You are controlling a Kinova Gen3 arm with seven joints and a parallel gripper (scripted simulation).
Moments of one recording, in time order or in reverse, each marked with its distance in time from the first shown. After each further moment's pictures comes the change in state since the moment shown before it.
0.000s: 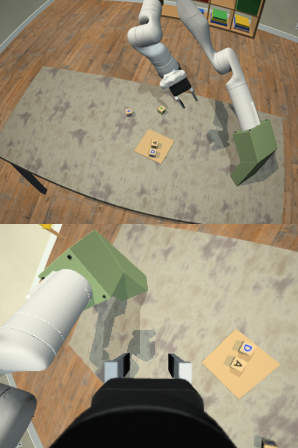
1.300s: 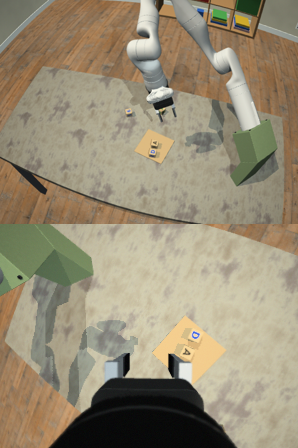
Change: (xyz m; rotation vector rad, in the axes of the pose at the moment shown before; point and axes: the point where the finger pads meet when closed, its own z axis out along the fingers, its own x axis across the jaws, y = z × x) arm 0.102 0.016 0.035 -0.061 0.224 0.043
